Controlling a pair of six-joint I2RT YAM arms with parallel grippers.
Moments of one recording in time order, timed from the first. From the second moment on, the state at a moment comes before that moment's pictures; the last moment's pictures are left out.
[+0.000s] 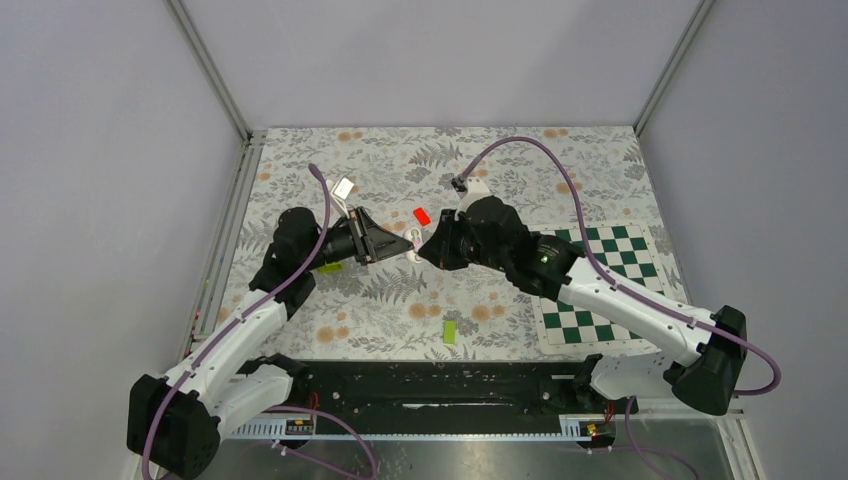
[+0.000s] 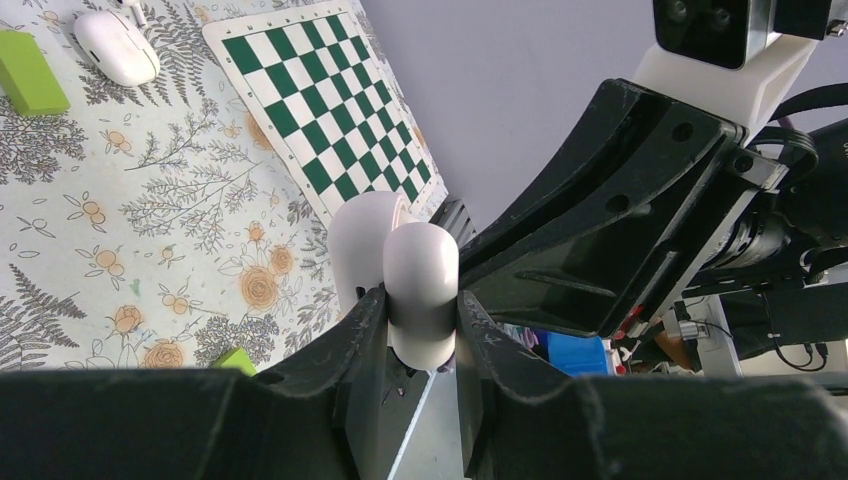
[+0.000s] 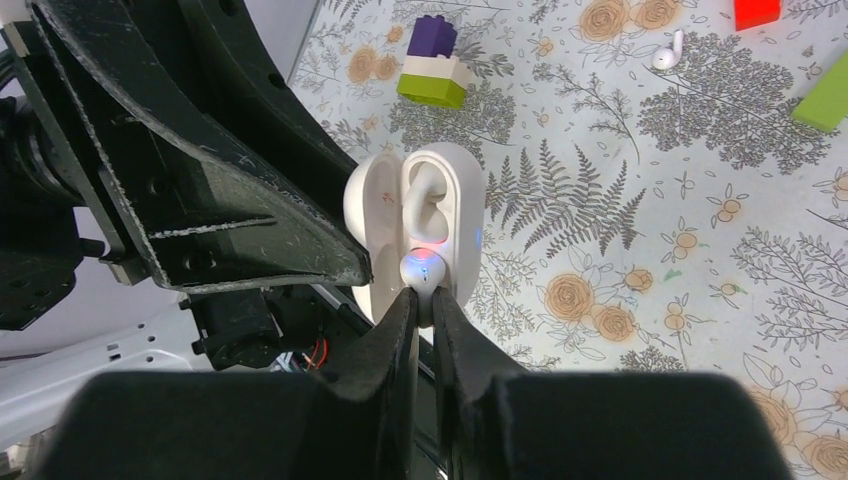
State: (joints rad) left arm -0.40 0.96 0.65 0.18 0.74 -0.93; right arm 0.95 1.27 1.15 -0.37 0.03 0.71
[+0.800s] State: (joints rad) left arm -0.40 0.96 0.65 0.18 0.74 -0.94; right arm 1.00 1.30 1.21 -0.44 0.12 0.69
